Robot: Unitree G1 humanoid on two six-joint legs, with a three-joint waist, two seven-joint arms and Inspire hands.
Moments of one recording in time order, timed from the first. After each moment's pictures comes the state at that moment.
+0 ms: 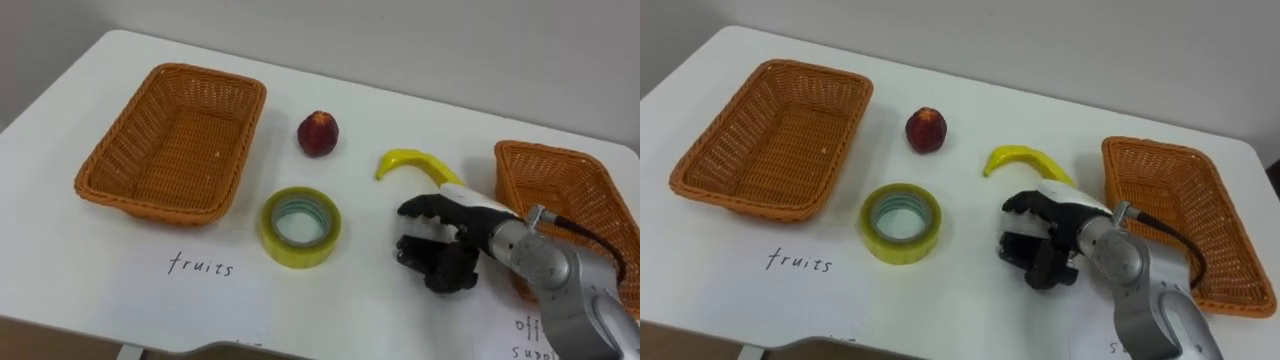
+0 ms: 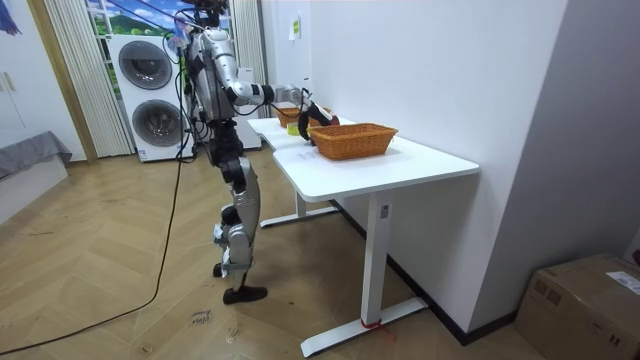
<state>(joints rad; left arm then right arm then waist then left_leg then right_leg) 0.18 0.24 0.01 0.94 -0.03 0.04 0.10 -0.09 -0.41 0.15 0.01 -0.75 0.21 0.63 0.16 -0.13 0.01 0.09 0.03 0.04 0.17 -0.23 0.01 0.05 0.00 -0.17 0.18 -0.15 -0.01</state>
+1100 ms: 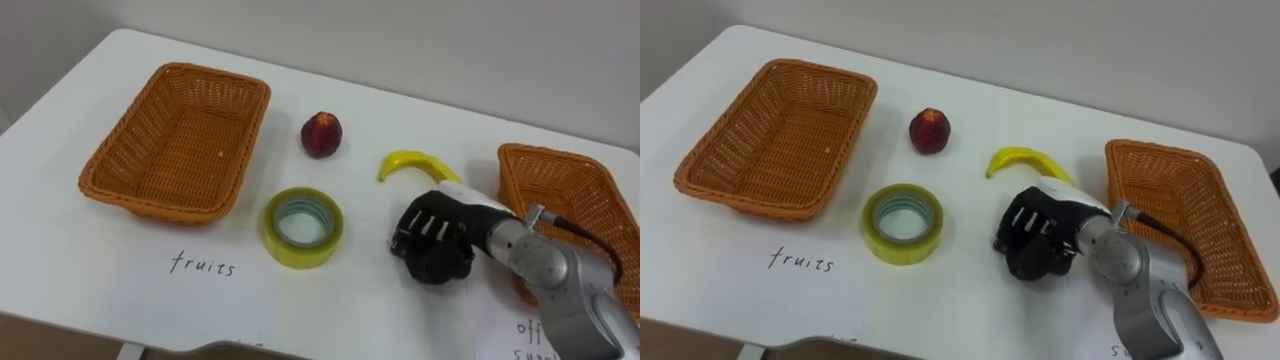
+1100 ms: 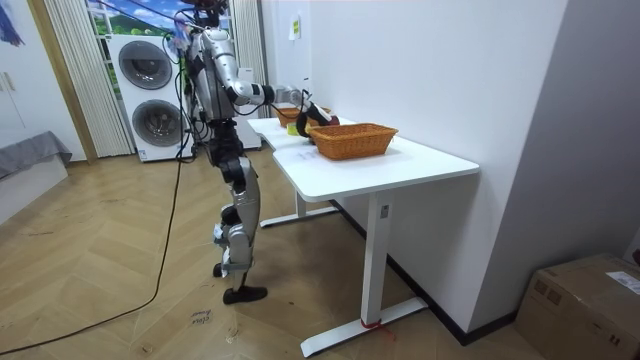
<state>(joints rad) 0.17 0.27 -0.01 0.94 -0.03 0.04 0.10 -0.09 -0.42 0.16 0.02 -0.68 0.20 0.60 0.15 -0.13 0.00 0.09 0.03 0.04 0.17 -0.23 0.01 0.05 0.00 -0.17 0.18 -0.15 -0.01</state>
